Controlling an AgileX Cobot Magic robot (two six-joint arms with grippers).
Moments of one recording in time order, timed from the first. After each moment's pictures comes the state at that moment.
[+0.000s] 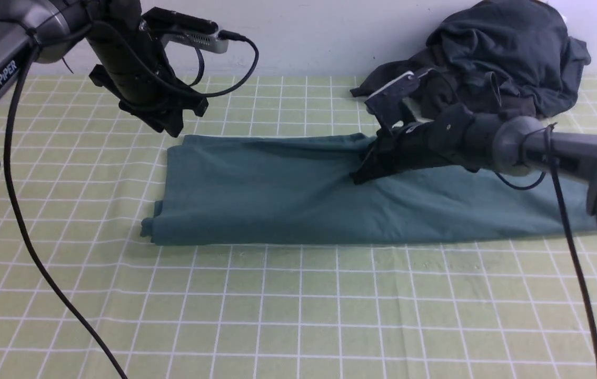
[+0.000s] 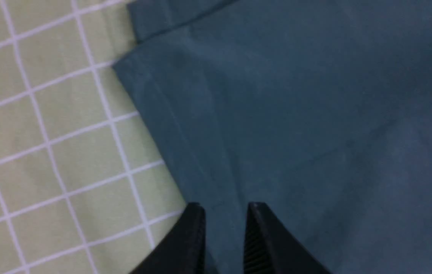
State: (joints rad) right arm 0.30 2.40 -1.78 0.72 0.20 -0.92; left arm -0.15 2.17 -2.13 -0.10 1.23 0.25
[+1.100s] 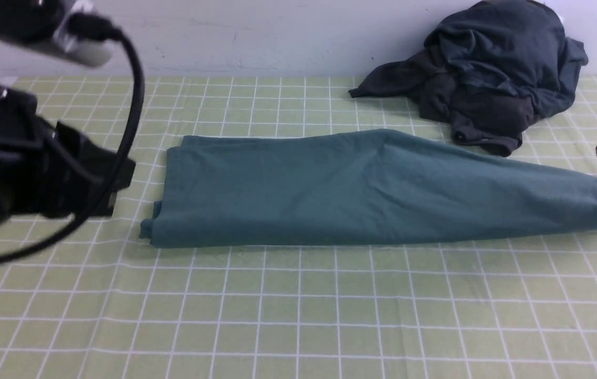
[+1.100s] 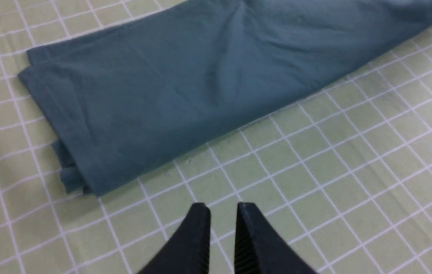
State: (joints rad) right arm -0.26 2.12 -1.69 0.03 1.03 -0.02; left arm -0.20 0.98 -0.97 -0.40 0.82 0.40
